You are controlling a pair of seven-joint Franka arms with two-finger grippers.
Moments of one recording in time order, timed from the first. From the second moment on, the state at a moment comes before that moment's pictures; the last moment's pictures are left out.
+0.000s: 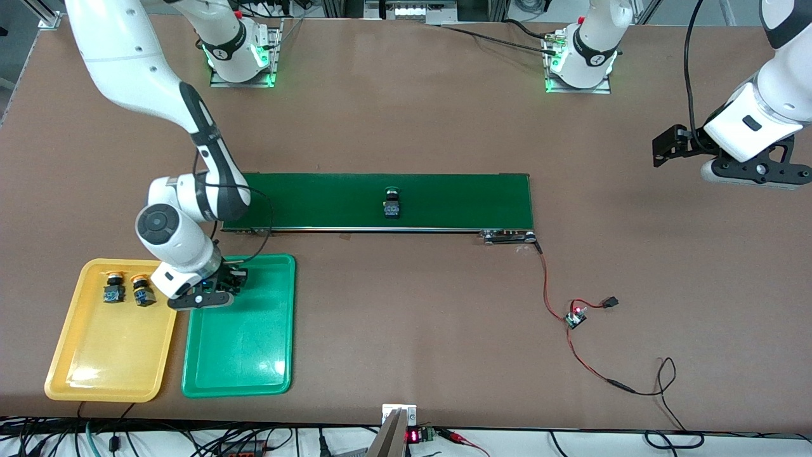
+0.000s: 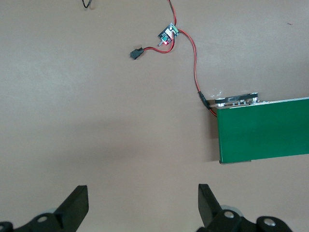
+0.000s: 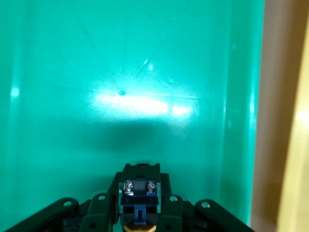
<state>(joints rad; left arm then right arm) 0.01 0.00 -0.10 -1.67 0.03 1.60 0.01 0.23 0.71 -0.09 -1.71 -0.07 2.57 0.10</state>
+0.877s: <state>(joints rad) 0.02 0.00 -0.10 -1.66 -0.02 1.57 0.01 0.23 0.55 -0.04 -1.76 -0.08 2.42 0.20</state>
